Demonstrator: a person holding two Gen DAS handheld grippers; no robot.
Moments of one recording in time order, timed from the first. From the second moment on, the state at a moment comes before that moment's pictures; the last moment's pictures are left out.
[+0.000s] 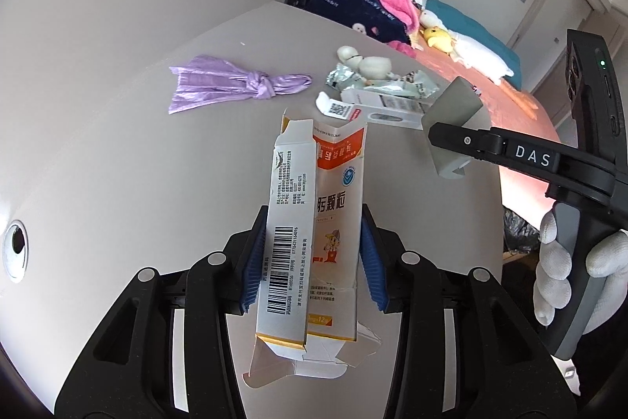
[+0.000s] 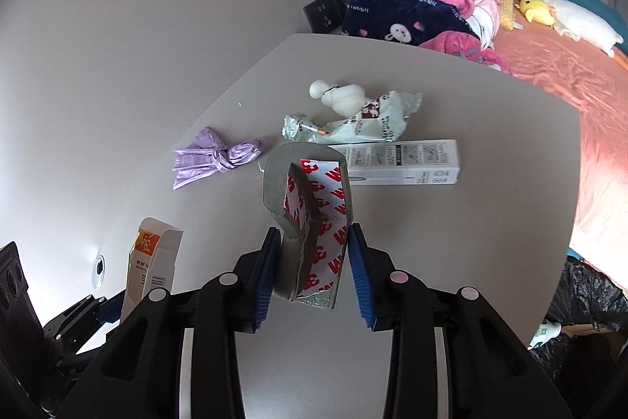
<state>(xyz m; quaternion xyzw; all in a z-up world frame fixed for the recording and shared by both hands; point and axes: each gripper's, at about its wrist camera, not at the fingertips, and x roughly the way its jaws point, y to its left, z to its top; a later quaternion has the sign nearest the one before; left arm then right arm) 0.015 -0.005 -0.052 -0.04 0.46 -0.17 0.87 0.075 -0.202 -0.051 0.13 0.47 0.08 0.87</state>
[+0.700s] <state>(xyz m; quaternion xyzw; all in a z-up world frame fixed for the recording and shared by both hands) -0.017 -0.139 -0.017 0.03 0.43 -0.32 0.85 -0.014 -0.310 0.009 0.15 0.41 -0.01 0.90</state>
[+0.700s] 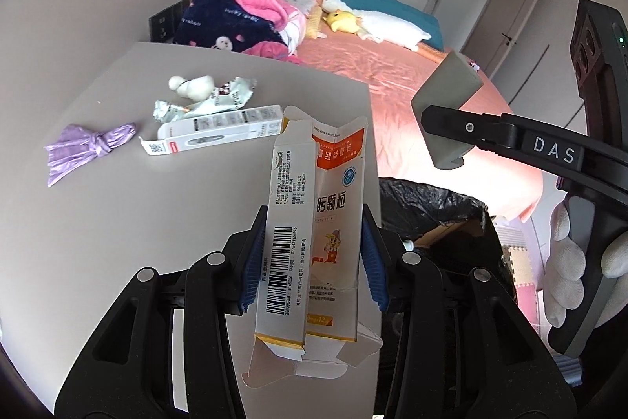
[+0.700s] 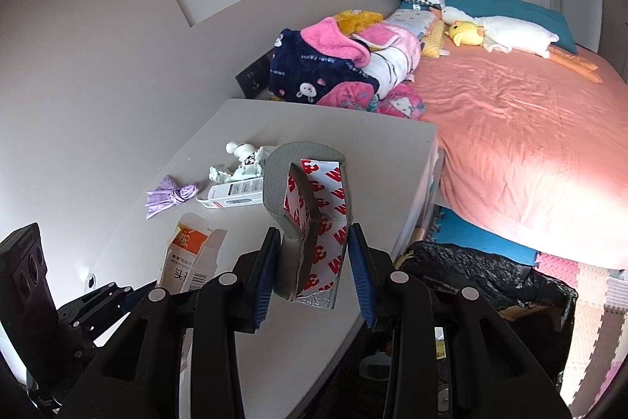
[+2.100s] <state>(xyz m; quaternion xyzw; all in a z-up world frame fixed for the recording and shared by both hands) -0.087 -0.294 -0.012 0.15 0.43 -0.51 0.73 -0.141 -0.438 0.053 0.18 0.34 -0.19 0.90</state>
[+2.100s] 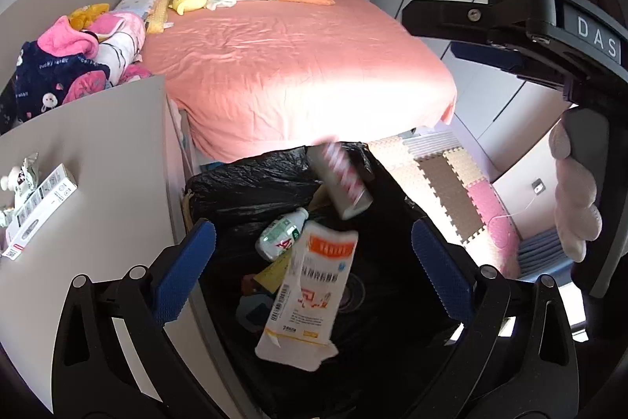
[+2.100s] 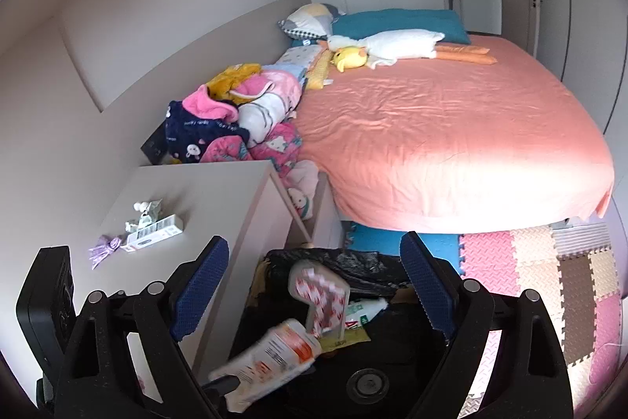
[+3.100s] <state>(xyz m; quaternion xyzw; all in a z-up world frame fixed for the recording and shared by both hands) -0.057 -0.240 -0.021 0.11 0.46 -0.42 0.78 -0.093 -0.398 0.033 0.15 0.37 -0.11 0.91</state>
